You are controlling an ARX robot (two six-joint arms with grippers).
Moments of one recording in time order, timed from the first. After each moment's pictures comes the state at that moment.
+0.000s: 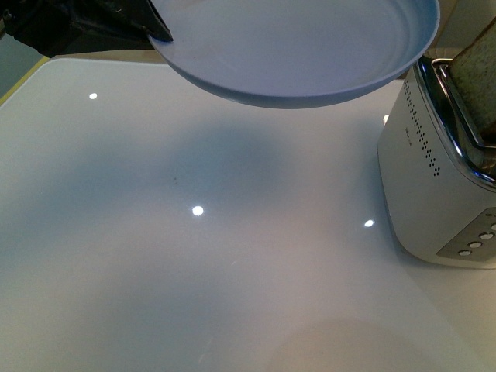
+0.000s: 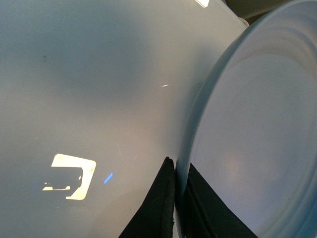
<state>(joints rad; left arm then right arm) -0.36 1.57 1.04 -0.26 0.24 -0.75 0.10 1.50 0.69 0.38 0.17 -0.07</state>
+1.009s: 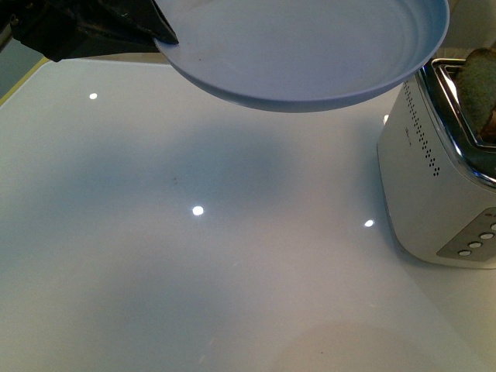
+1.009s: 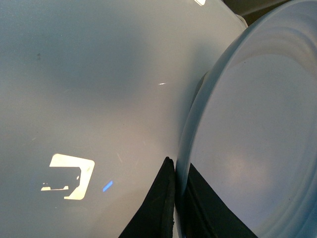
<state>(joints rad) -0.36 1.57 1.03 -0.25 0.25 -0.75 0.01 1.33 0.50 0.64 0.01 0.06</state>
